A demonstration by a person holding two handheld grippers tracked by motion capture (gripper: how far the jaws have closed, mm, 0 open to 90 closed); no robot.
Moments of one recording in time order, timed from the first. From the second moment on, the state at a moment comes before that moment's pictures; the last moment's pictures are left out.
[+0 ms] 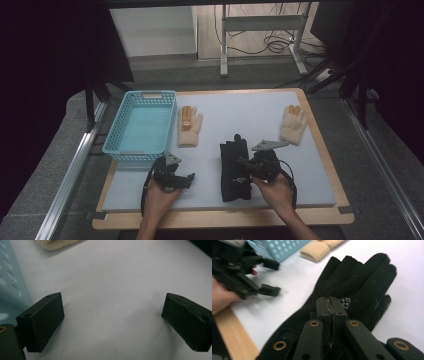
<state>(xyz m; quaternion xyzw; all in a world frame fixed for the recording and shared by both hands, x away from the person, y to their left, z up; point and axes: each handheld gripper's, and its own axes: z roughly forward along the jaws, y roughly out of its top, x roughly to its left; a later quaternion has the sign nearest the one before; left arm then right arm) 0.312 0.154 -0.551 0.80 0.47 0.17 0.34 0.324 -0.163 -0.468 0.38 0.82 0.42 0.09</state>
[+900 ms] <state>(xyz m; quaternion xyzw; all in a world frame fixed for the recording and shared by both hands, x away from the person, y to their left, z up) 0.312 0.154 -0.550 0.80 0.47 0.17 0.34 0.334 -0.214 -0.494 0.35 0.84 0.39 0.11</state>
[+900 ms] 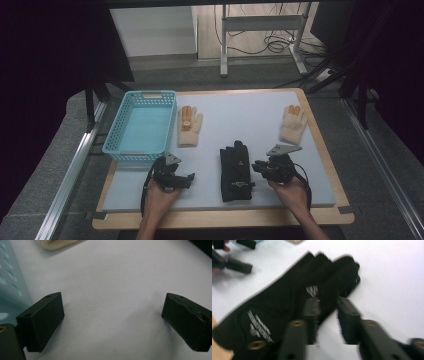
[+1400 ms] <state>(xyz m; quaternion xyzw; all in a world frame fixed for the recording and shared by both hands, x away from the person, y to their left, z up) 0.304 0.168 -0.550 0.80 0.47 0.17 0.34 0.316 -0.194 -0.527 0.32 0.87 0.38 0.07</state>
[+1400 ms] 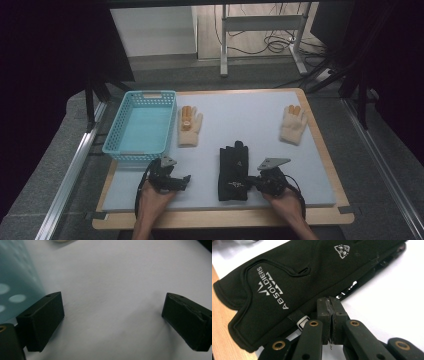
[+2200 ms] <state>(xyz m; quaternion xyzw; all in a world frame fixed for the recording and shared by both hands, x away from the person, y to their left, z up) 0.301 0.177 -0.551 0.80 0.46 0.17 0.34 0.332 -0.116 -0.533 0.26 0.88 0.39 0.07</state>
